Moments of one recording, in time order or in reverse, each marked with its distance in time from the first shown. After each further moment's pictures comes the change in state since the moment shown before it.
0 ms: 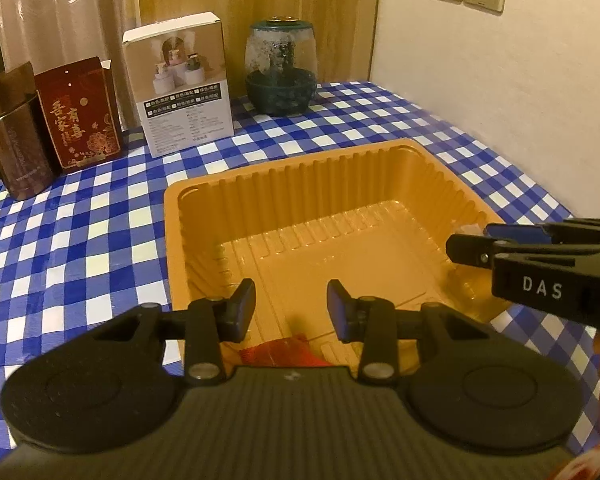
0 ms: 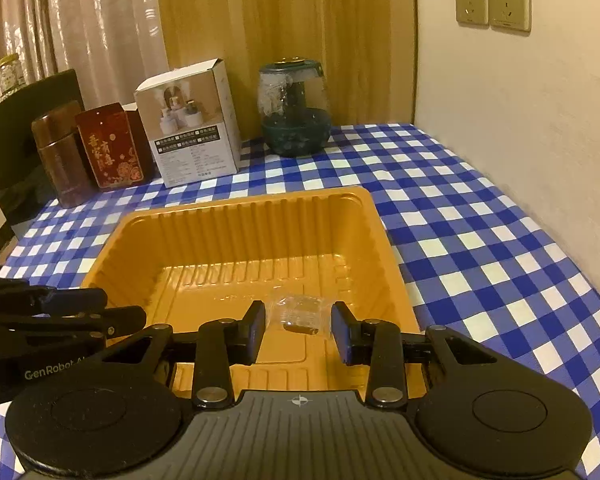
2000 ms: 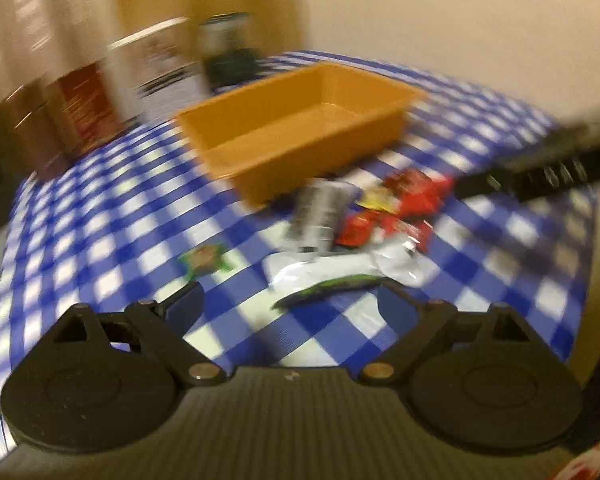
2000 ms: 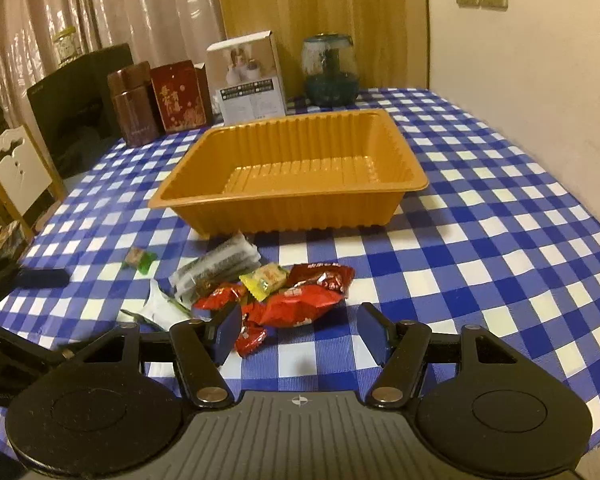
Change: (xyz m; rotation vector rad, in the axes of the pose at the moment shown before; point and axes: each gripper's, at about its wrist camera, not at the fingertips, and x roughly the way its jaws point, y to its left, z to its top) left arm -0.123 -0.007 -0.149 0.313 -0.006 -0.063; right arm -0.116 0.027 -0.117 -0.030 0.057 0.089
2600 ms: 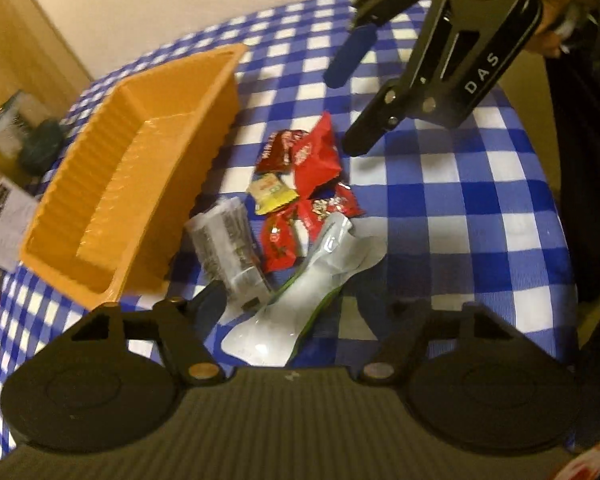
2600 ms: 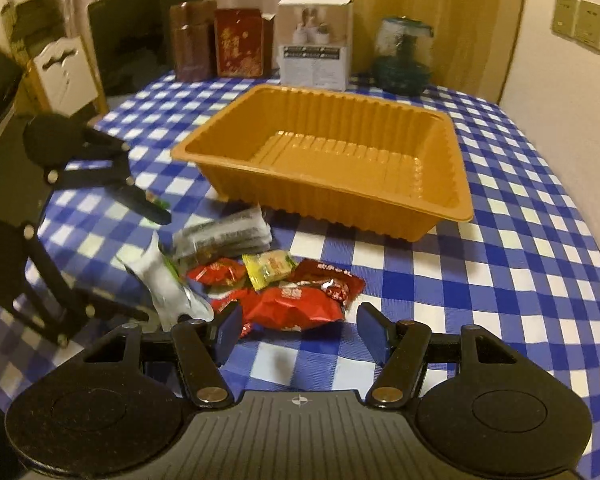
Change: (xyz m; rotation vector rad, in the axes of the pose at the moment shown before) left arm 0.050 -0.005 0.034 0.627 0.094 -0.346; right arm 0.030 -0.005 0.019 -0.289 0.126 0.082
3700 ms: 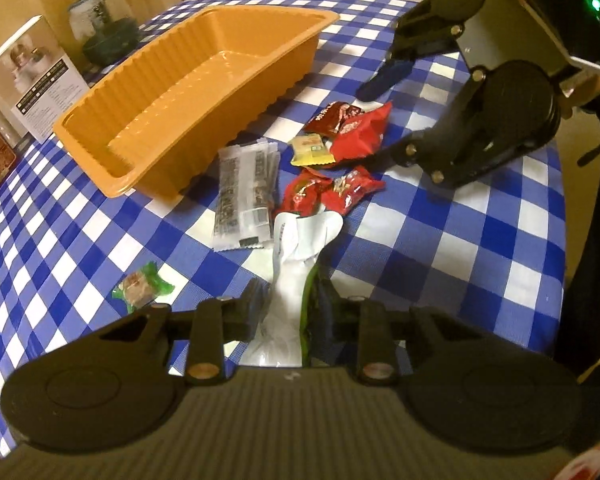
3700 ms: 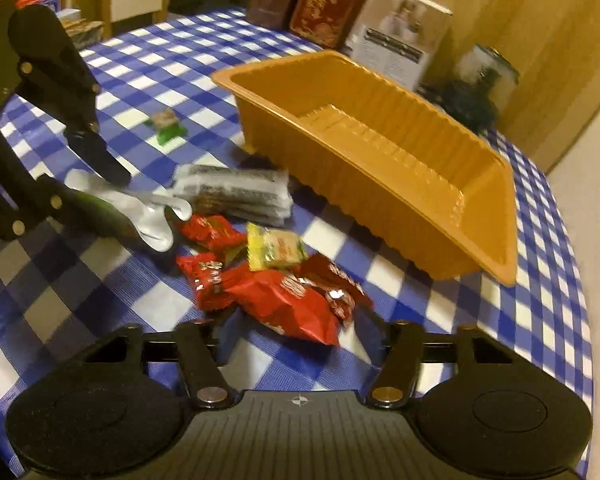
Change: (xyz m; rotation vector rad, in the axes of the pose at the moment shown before) left arm -0.010 -0.008 -0.014 -0.413 0.063 0.105; right arm 0.049 0.015 -0.005 -0.365 0.057 -0.021
